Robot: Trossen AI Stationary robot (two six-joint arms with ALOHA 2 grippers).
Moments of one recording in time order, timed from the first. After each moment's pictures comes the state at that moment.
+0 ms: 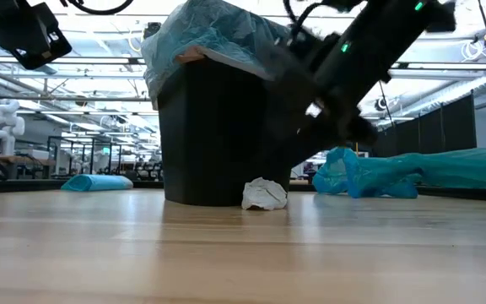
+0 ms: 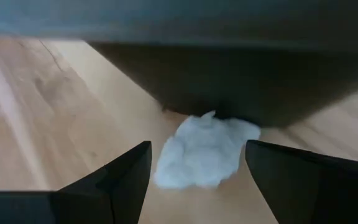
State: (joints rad) left arm -0.63 0.98 0.67 -0.41 -0.19 -0.70; right arm 0.34 1.85 1.09 -0.22 0.55 1.01
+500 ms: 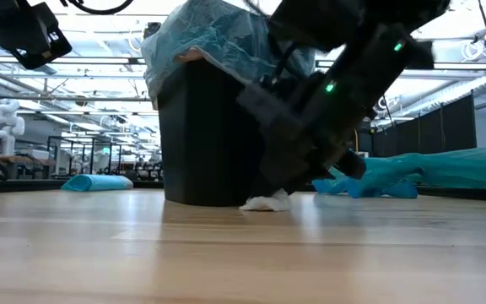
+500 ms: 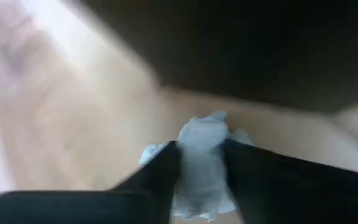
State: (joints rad) left arm -0.63 0.98 0.67 -0.41 -0.19 -0.70; right arm 0.32 1.97 1.09 -0.13 0.43 0.99
